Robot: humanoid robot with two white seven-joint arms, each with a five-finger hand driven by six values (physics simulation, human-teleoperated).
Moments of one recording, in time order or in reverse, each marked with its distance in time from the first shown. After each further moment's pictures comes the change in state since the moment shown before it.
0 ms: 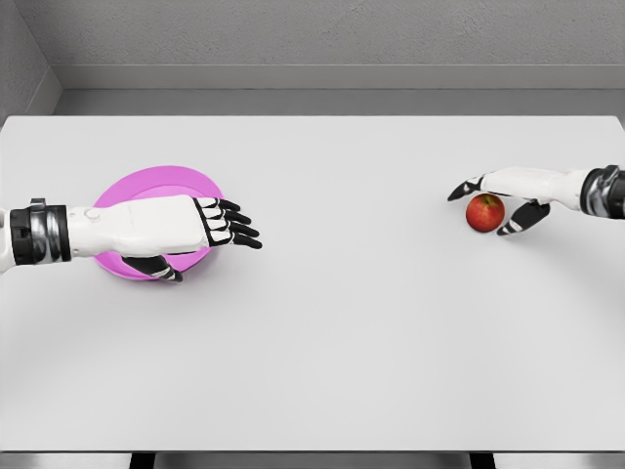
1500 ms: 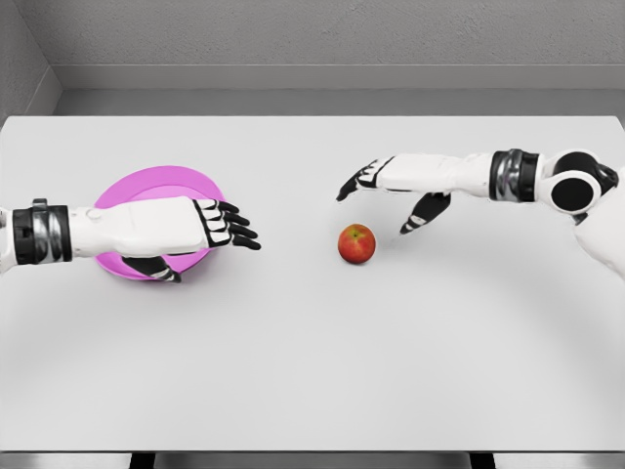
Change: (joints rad) left arm -0.009 -0.020 -0.002 0.014 0.000 0.000 -0.017; right arm -0.074 0.162 0.041 -0.090 -0.097 -0.150 0.000
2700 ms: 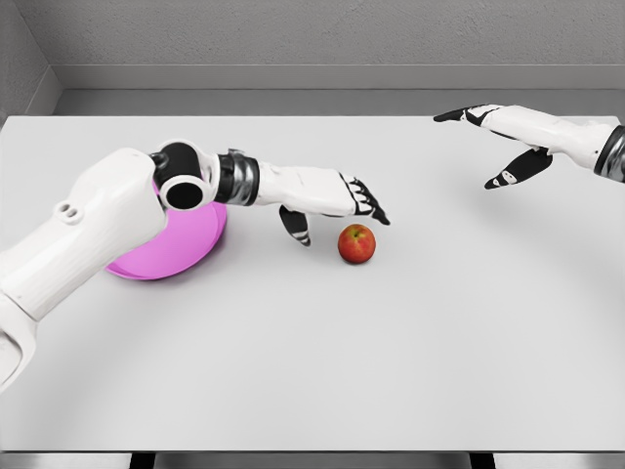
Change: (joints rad) left arm -0.275 -0.636 -0.163 0.569 -0.113 -0.001 -0.152; right arm 0.089 -0.086 -0.295 0.101 -0.005 0.000 0.000
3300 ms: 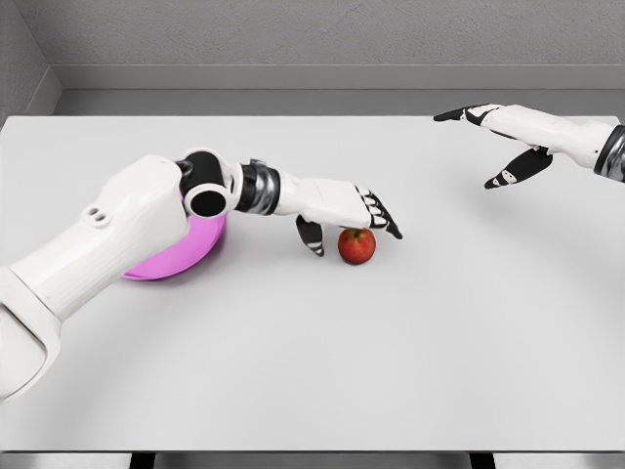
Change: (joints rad) left arm -0.002 -0.064 -0.029 0.045 -0.017 0.000 0.000; right arm 0.000 0.000 0.001 0.000 0.000 0.000 0.000
